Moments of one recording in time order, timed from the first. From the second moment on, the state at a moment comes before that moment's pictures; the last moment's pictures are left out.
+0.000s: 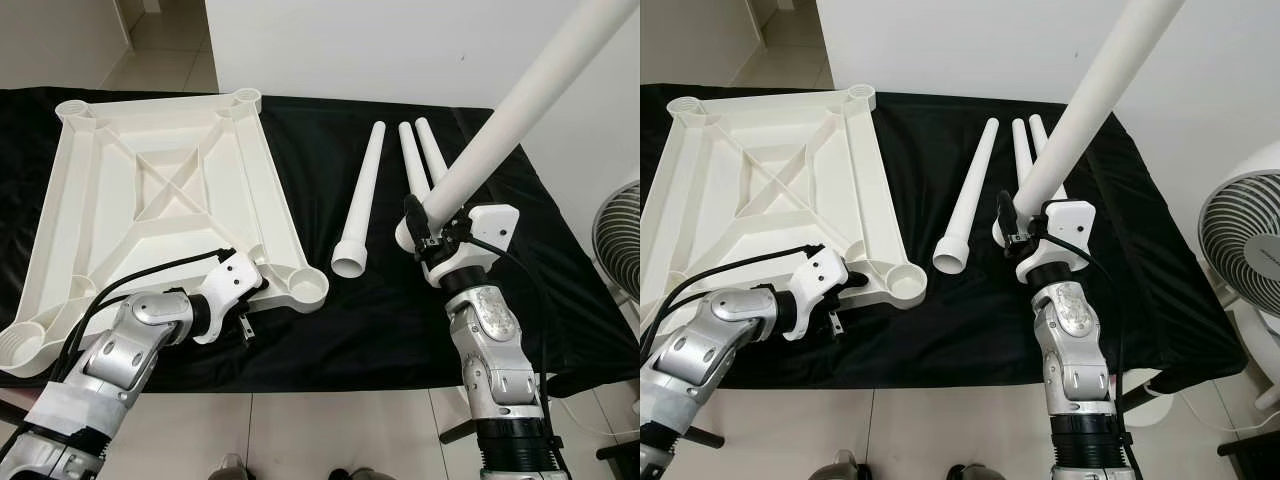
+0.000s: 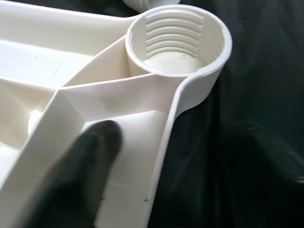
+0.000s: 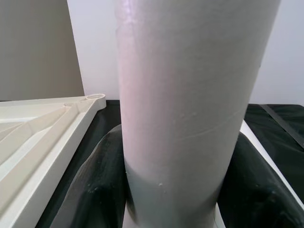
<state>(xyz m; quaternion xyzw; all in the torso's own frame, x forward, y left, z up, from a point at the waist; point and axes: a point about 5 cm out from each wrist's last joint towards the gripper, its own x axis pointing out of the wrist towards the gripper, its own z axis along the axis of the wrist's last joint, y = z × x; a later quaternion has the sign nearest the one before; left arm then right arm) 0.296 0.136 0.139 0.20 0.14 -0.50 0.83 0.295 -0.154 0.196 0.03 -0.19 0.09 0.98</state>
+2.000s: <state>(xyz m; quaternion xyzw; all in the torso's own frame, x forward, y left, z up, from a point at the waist) 0.292 0.079 0.160 0.25 0.04 -0.49 0.83 0.312 -0.106 0.202 0.00 -0.17 0.19 0.97</state>
